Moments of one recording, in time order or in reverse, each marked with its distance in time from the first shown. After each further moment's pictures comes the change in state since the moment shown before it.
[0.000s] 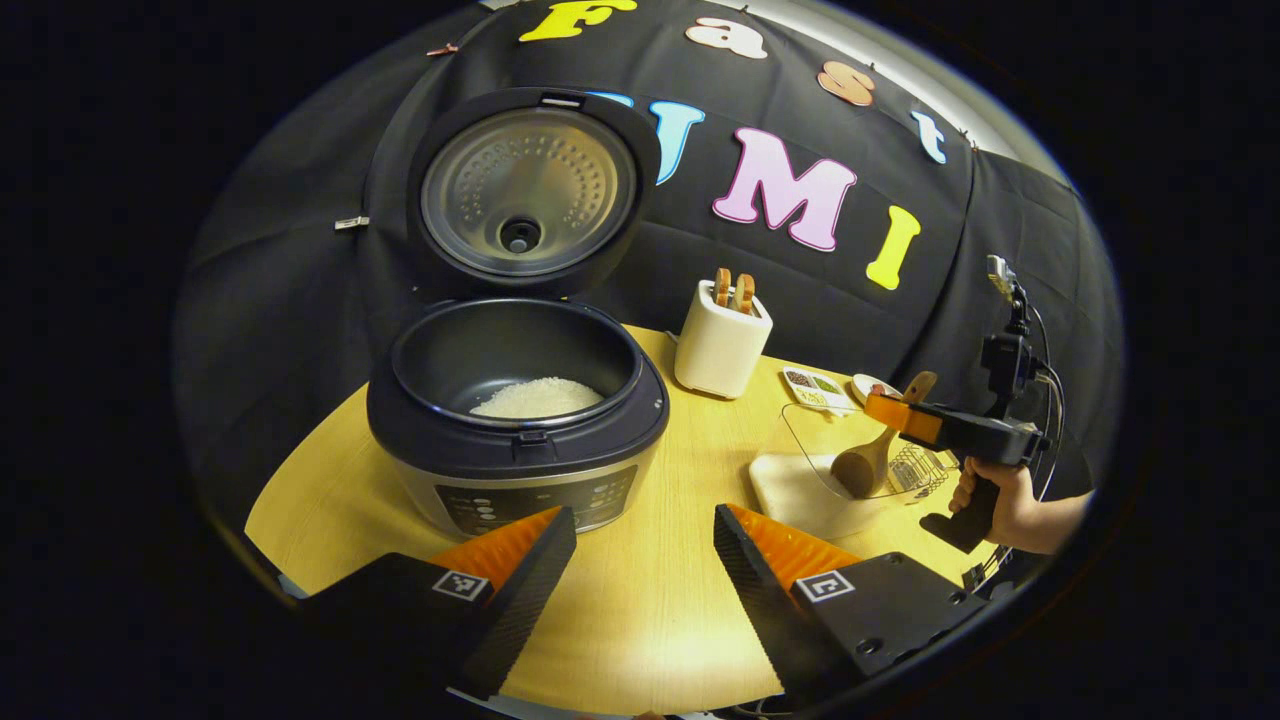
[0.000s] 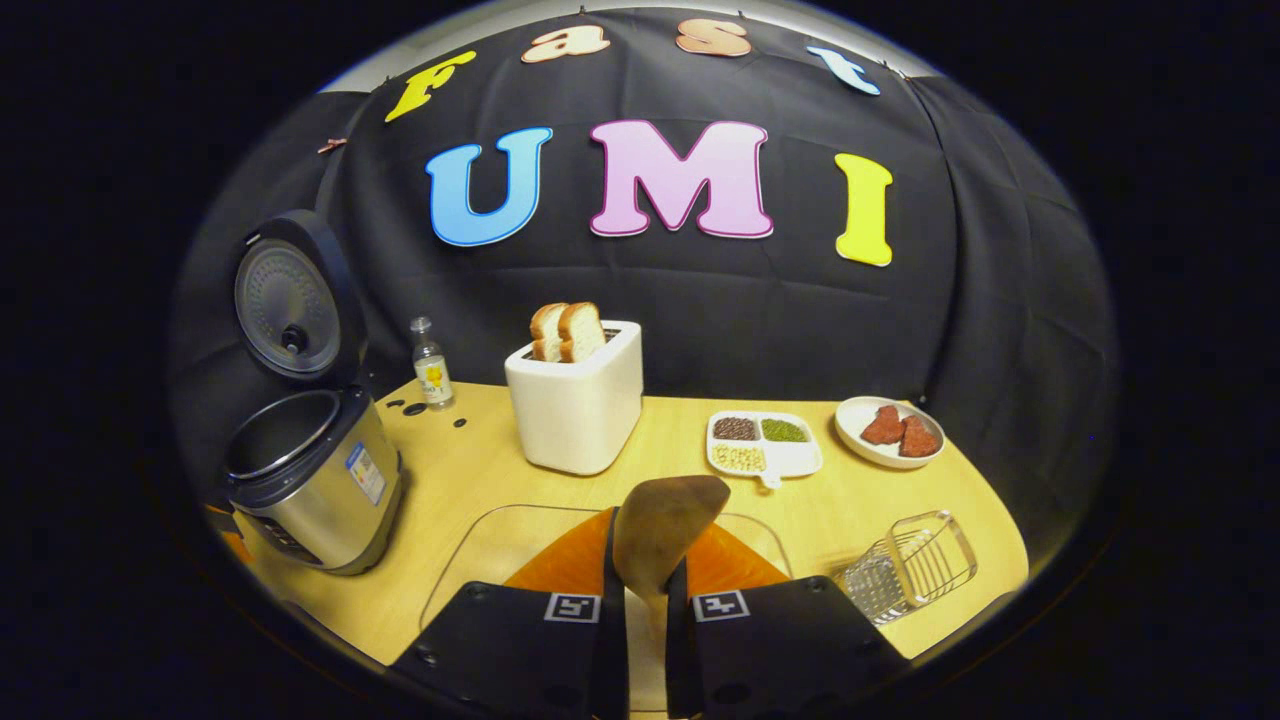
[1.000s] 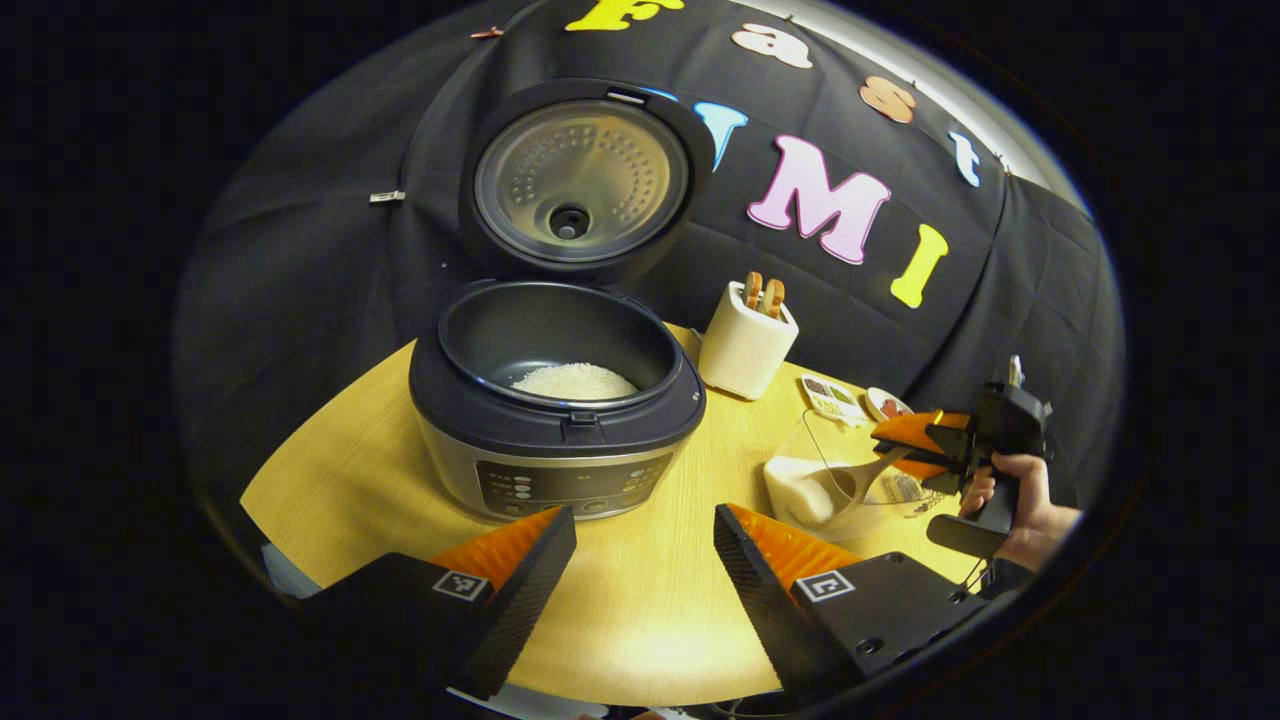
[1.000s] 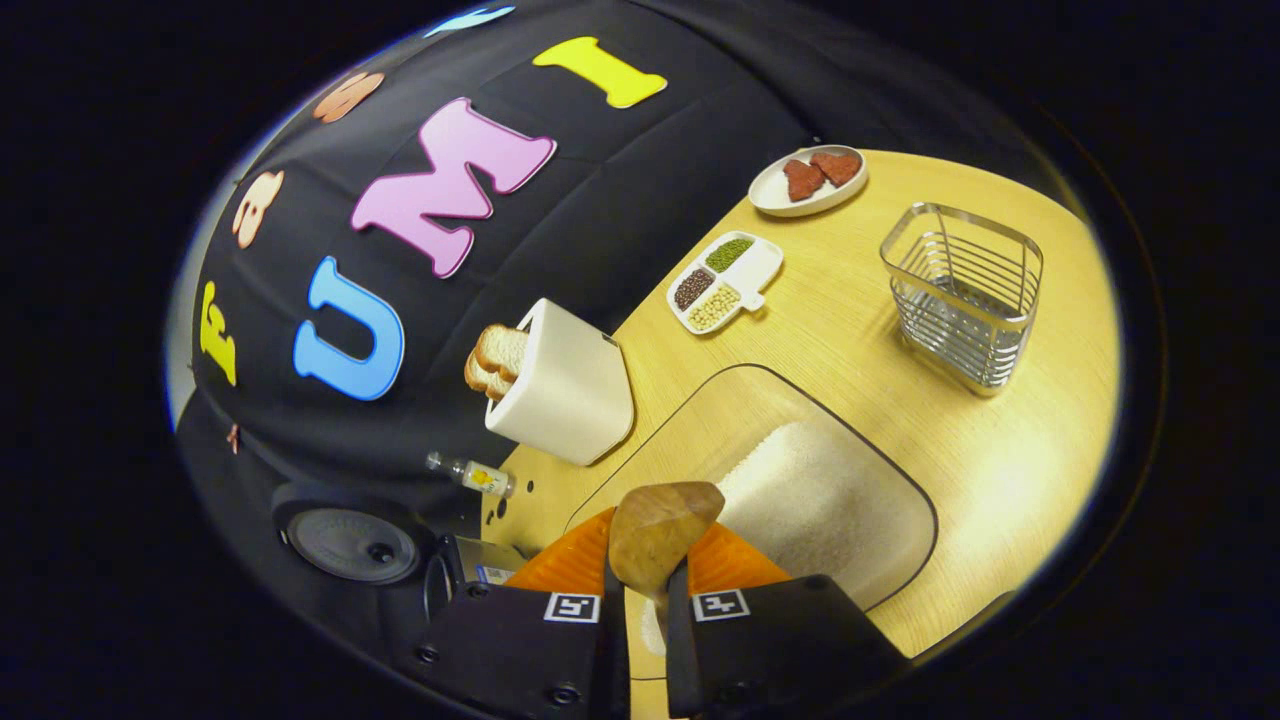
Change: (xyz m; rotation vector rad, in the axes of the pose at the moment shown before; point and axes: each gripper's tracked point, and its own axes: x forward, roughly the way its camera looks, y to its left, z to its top) left arm -0.010 0.018 -0.001 -0.112 0.005 0.034; right arm -0.015 -0.015 -0.024 0.941 0.191 -0.030
